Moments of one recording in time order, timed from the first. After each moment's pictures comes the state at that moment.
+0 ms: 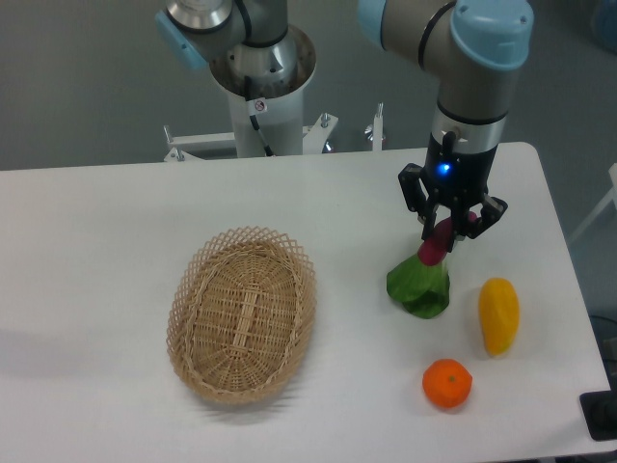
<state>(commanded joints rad) 2.67 -1.79 -1.52 -1.19 1.41 1.31</state>
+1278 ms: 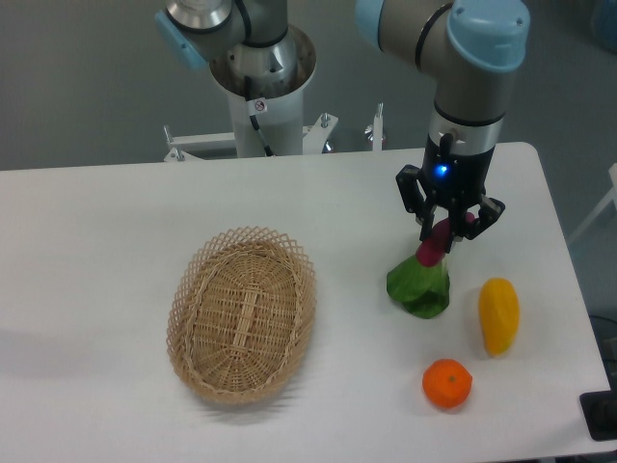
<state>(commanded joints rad) 2.65 -1.79 -1.53 -1.18 1.41 1.29</state>
